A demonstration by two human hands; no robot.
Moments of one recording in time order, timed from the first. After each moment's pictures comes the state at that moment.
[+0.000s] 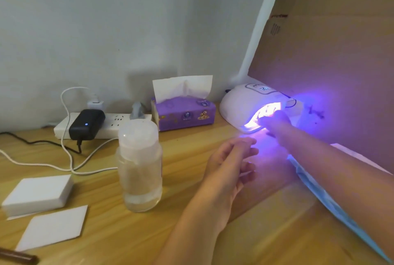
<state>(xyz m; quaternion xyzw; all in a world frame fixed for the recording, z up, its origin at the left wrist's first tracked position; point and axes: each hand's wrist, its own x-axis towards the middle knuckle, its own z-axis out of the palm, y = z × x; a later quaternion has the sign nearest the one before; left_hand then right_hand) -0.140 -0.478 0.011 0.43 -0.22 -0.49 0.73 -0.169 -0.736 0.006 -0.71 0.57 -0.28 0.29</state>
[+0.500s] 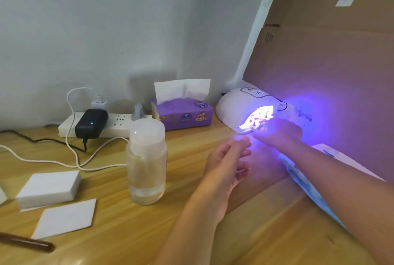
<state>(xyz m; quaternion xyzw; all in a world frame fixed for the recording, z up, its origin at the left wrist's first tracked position) -0.140 -0.479 0.011 0.44 -0.20 -0.50 0.72 -0.200 -0.684 0.026 -0.79 0.59 -0.11 -0.08</state>
